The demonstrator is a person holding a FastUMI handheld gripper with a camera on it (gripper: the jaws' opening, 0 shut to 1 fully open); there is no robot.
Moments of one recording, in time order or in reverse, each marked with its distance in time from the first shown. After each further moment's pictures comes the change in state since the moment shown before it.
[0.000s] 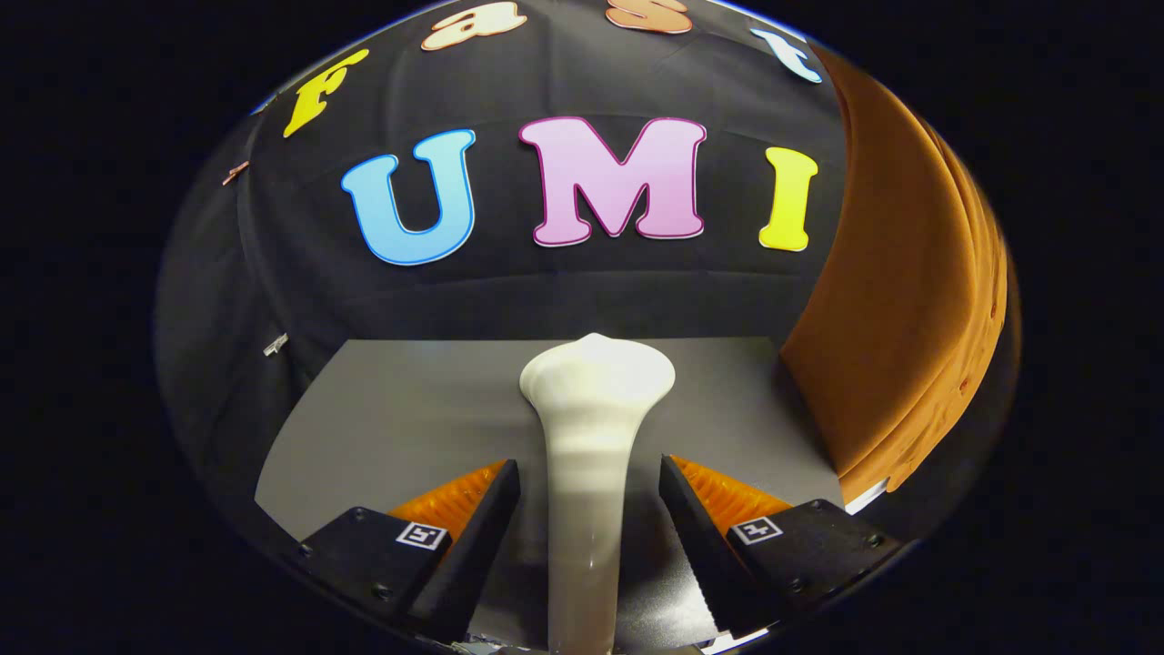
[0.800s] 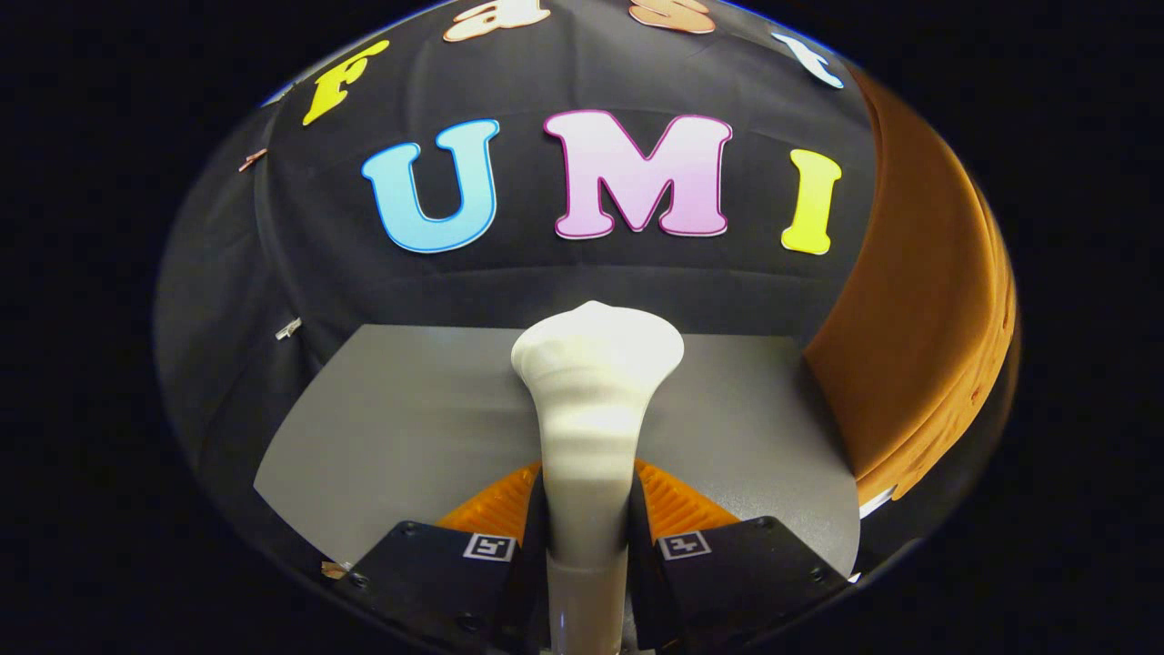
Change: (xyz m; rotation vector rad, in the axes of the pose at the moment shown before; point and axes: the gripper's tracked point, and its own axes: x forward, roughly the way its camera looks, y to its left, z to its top) arm -0.010 0.019 0.008 -0.031 -0.052 0.076
